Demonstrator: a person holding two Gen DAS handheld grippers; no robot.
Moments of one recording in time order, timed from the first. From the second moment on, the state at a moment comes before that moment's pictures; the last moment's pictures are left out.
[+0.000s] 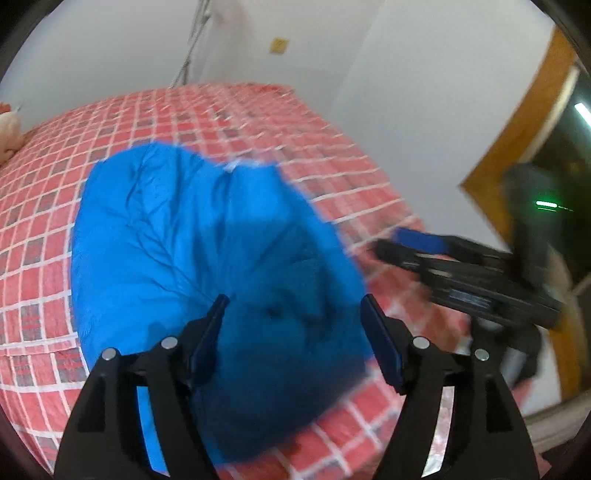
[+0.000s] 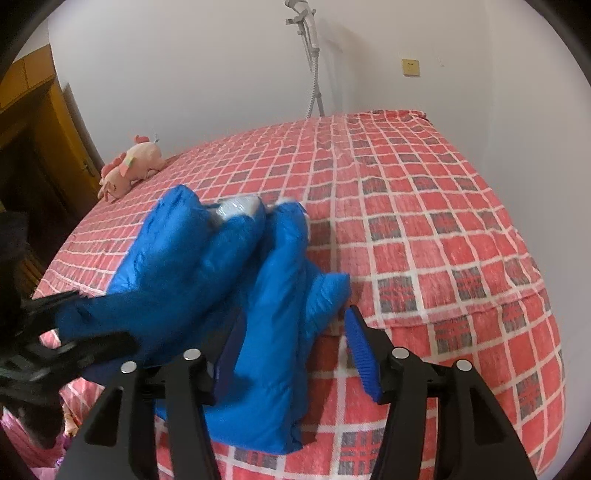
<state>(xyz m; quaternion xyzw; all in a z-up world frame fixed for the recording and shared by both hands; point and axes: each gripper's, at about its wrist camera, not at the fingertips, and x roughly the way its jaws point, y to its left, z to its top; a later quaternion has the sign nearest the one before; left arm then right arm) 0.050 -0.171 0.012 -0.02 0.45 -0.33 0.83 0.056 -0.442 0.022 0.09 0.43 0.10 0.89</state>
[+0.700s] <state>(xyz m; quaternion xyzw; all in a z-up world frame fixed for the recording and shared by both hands) 0.116 -0.057 -0.009 -0.03 0.44 -0.12 0.89 0.128 -0.367 0.003 0.15 0.57 0.19 0.79</state>
